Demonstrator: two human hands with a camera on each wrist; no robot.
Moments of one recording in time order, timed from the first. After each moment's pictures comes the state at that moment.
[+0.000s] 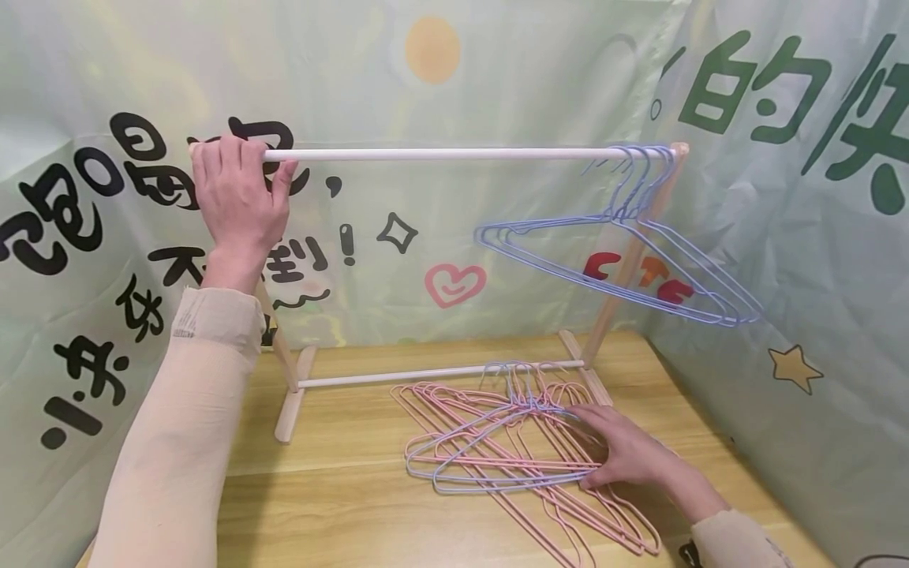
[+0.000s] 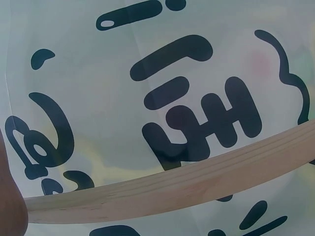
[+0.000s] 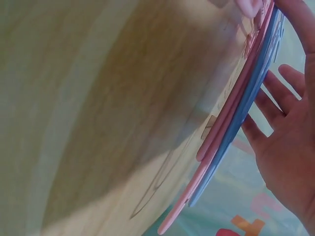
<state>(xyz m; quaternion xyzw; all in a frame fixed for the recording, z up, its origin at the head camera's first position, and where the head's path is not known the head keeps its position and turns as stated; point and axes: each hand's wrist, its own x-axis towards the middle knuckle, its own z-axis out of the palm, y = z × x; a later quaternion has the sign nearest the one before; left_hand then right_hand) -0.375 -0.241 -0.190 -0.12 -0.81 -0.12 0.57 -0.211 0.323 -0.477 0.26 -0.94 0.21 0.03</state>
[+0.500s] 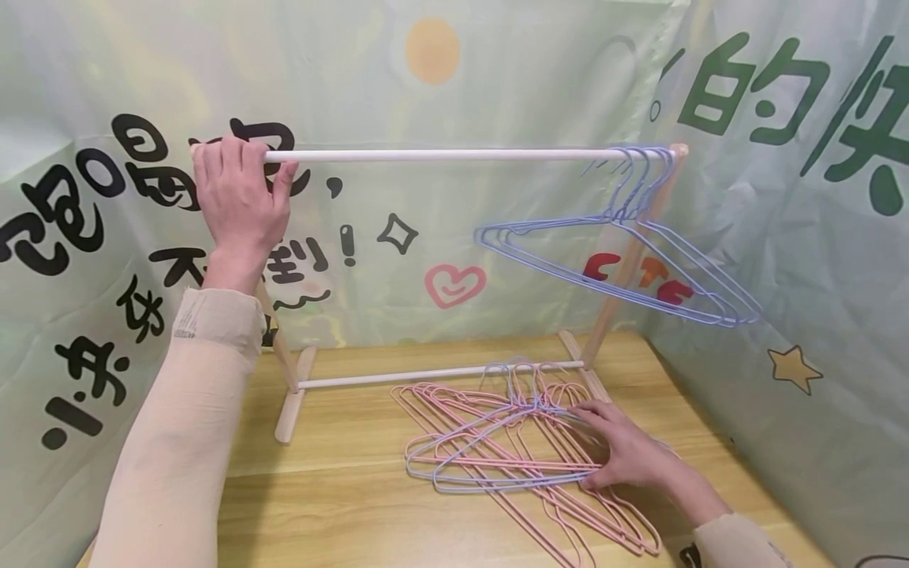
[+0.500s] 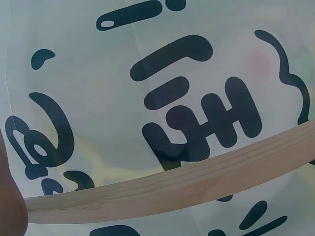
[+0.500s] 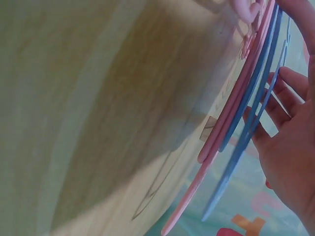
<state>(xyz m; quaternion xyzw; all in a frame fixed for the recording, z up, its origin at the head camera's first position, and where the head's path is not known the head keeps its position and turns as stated) -0.373 -0.241 -0.190 -0.12 -0.81 -0.12 0.56 -0.208 0.322 -0.478 0.26 -0.94 0.22 0.06</state>
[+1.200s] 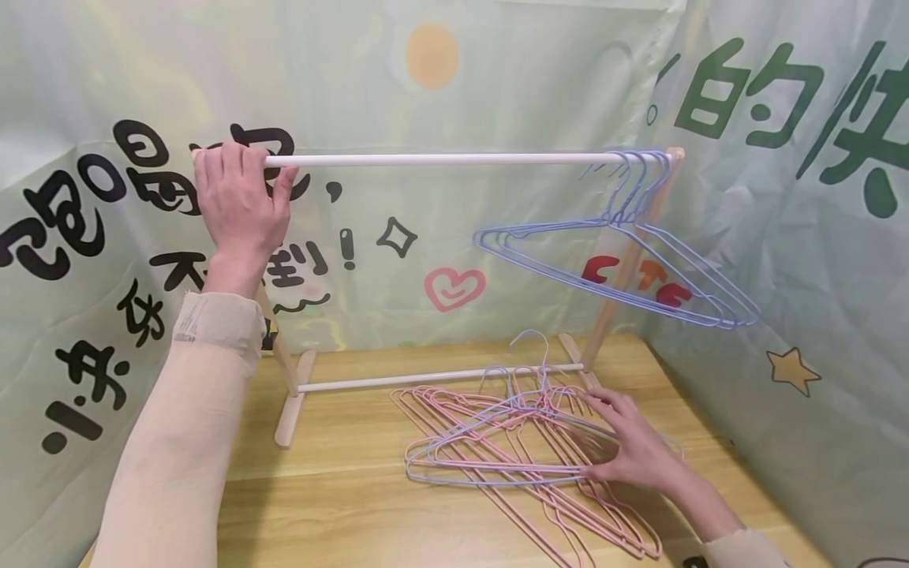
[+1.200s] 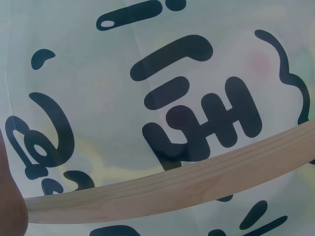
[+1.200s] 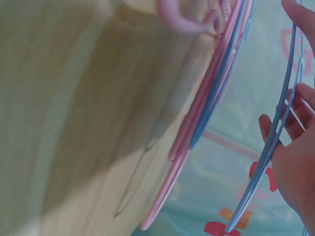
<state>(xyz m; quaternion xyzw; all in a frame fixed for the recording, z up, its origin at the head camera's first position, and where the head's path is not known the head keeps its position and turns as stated) -0.373 -0.240 -0.191 -0.12 -0.80 -0.13 0.57 -0.200 0.317 -0.462 0.28 -0.91 0.22 0.21</state>
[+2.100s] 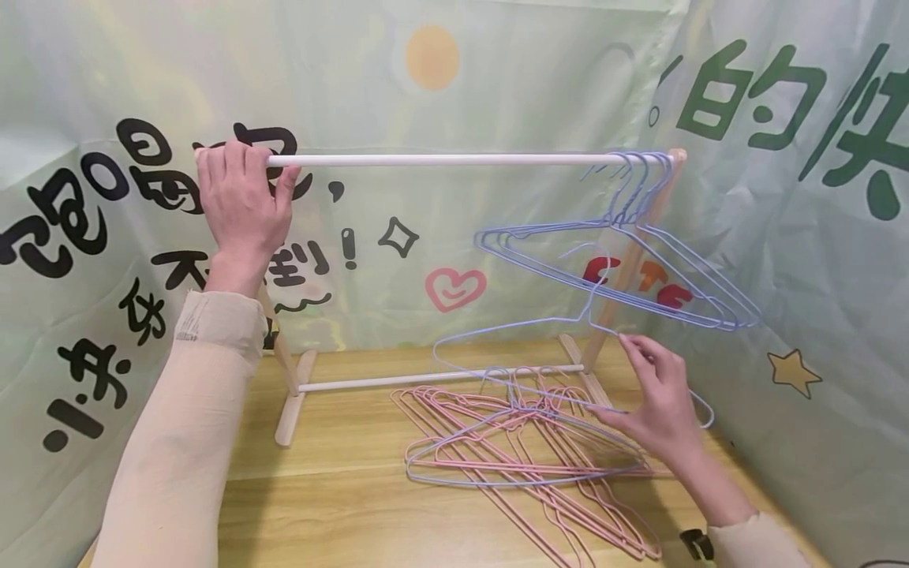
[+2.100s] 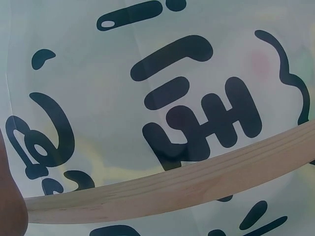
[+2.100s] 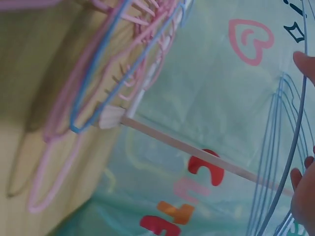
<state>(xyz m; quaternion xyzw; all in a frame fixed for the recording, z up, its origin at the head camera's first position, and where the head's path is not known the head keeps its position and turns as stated) -0.374 -0.241 -0.192 -0.12 -0.80 -0.14 0.57 -0.214 0.306 -0.389 0.31 -0.80 0.19 0.48</state>
